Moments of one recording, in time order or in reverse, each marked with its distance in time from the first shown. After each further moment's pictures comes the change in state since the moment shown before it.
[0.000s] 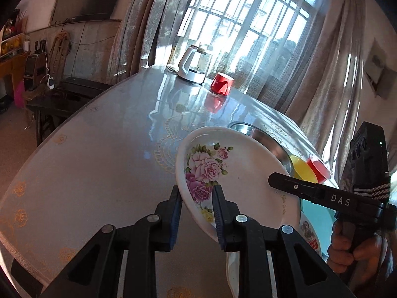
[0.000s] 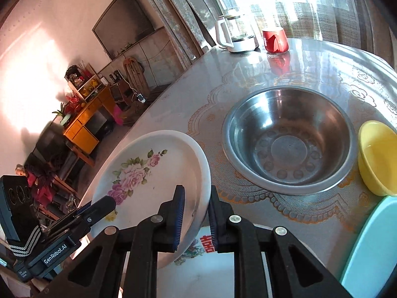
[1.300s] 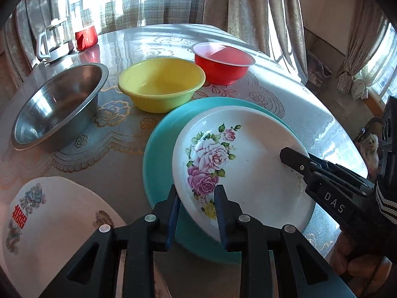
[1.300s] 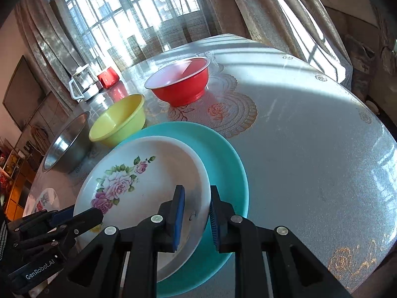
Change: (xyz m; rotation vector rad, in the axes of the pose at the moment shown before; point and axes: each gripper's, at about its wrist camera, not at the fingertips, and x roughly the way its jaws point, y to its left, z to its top) left arm 0.125 -0.266 -0.077 0.455 0.378 -0.112; right arm -0.139 -0.197 -0.108 0.339 -0.192 -0.536
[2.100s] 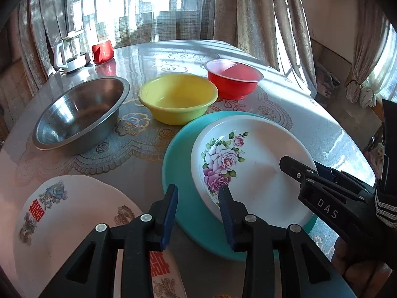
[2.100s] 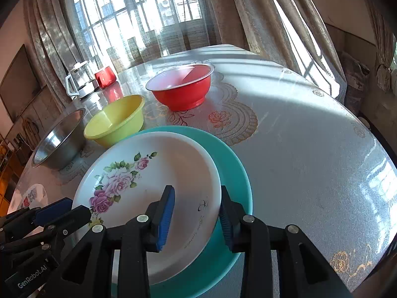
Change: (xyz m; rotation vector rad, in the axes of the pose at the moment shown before) left arm -0.022 0.004 -0.010 -0.005 -0.110 0.078; right arm -0.003 0.006 -0.004 -0.009 -0.030 -0.026
